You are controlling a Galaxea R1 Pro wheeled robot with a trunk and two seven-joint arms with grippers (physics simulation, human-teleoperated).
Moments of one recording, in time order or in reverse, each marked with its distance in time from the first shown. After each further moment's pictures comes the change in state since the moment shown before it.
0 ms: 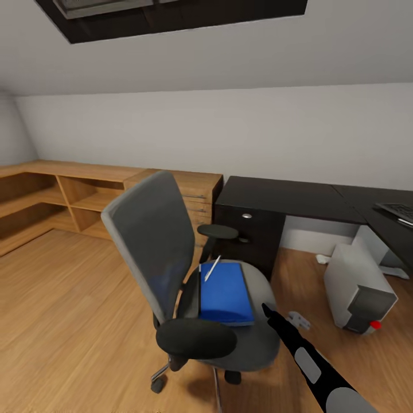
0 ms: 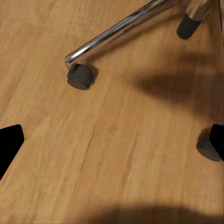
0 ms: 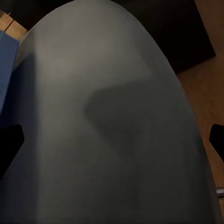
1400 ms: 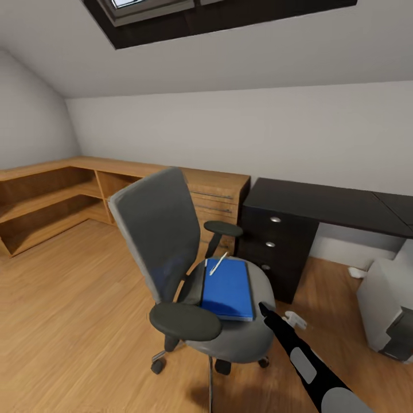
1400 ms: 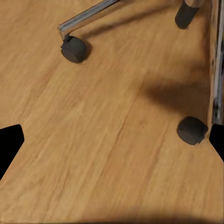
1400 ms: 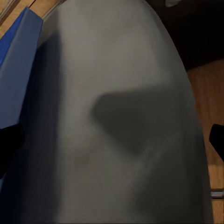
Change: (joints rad) left arm 0.000 0.000 0.000 0.000 0.000 0.000 0.000; right arm 0.000 0.023 0.001 0.000 0.001 -0.026 0.000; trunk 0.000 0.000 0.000
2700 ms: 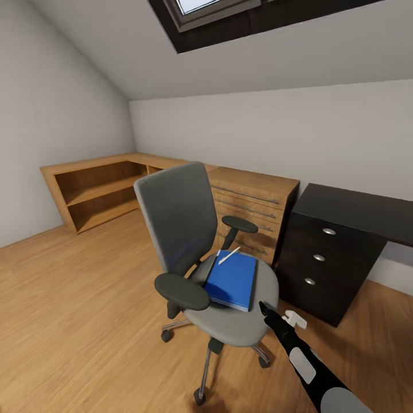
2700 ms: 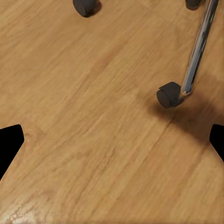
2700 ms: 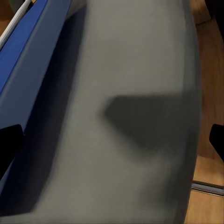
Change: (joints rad) left arm 0.000 0.000 0.000 0.000 0.000 0.000 0.001; right arm 0.000 0.003 0.000 0.000 0.000 -0.030 0.000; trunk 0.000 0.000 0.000
